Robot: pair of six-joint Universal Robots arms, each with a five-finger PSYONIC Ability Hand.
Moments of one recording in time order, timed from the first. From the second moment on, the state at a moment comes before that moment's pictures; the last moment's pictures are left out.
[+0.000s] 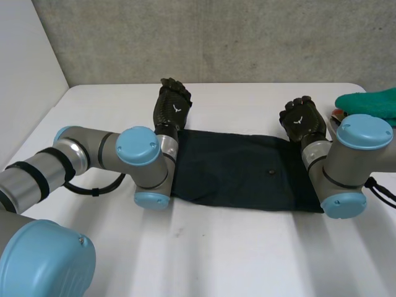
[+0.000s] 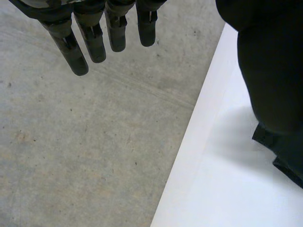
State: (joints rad) left arm 4.10 -2.64 -0.83 3.65 -1.74 4.05; right arm 1.89 -0.82 1.31 -0.42 1.53 2.23; left_hand 0.19 0.21 0.21 0.20 0.05; right_hand 0.21 0.23 0.22 0.24 0.07
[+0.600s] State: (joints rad) left arm 4.04 -2.24 -1.43 3.79 -1.75 3.86; right arm 1.71 -1.10 1.67 -0.05 1.34 2.69; left_hand 0.19 0.20 0.21 0.20 0.05; right_hand 0.86 1.10 1.11 1.12 0.88
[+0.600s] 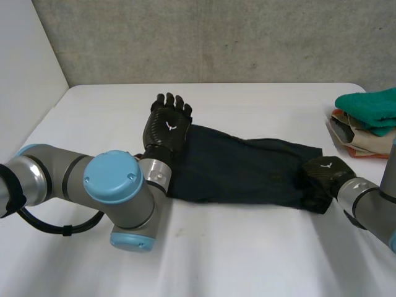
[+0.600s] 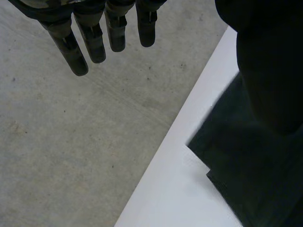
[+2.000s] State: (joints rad) left arm 3.98 -2.37 -1.15 3.20 -1.66 3.41; right arm 1.93 -0.88 1.28 0.12 1.34 2.90; left_hand 0.20 0.23 0.22 0.22 0.05; right_hand 0.19 0.23 0.22 0.24 0.07
